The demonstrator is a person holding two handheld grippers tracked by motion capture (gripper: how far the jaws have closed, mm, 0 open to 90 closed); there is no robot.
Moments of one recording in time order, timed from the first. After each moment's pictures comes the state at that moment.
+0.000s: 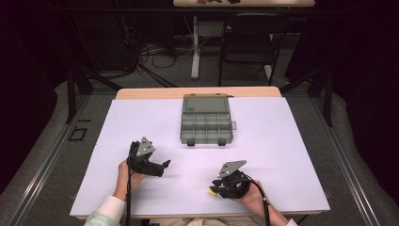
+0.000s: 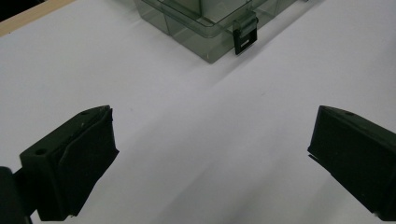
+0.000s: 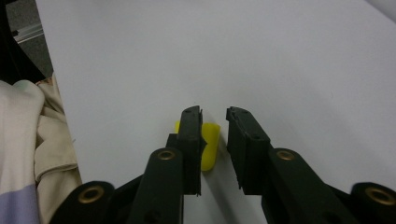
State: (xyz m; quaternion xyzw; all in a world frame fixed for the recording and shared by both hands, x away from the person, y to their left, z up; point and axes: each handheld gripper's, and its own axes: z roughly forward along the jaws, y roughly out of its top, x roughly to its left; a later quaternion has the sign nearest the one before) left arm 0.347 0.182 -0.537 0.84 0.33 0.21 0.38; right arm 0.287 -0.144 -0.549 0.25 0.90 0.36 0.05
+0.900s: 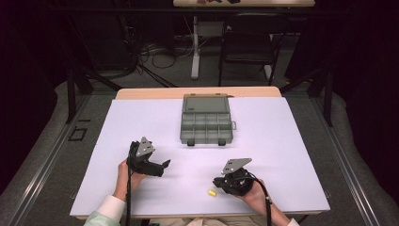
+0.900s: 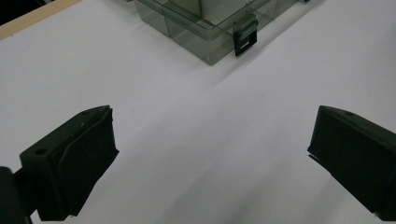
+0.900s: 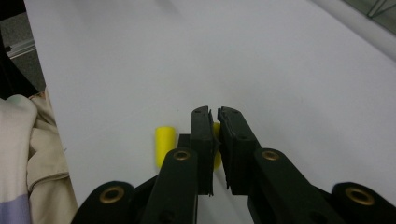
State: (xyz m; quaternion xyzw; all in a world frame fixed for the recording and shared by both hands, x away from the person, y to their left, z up) left arm 0.347 0.183 -0.536 0.83 0.33 0.21 0.39; right arm 0.290 -0.153 -0.543 0.26 0.88 0.38 0.07
